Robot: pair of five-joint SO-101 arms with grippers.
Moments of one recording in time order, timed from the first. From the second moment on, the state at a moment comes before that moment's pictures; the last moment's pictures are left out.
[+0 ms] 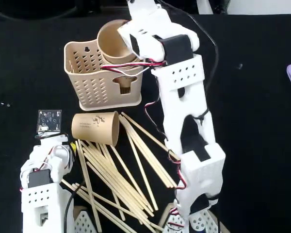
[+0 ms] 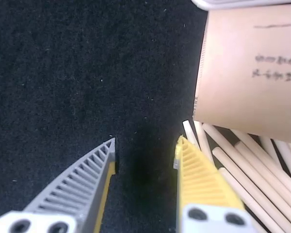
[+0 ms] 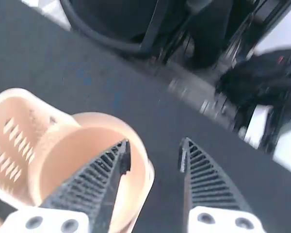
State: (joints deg) left arm -17.7 -77.2 90.8 45.2 -14.0; right arm -20.7 22.1 -60.7 77.8 16.9
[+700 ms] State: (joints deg) left arm -17.7 -77.2 90.8 45.2 -14.0; right arm -24.3 10.1 -68.0 99.4 12.6
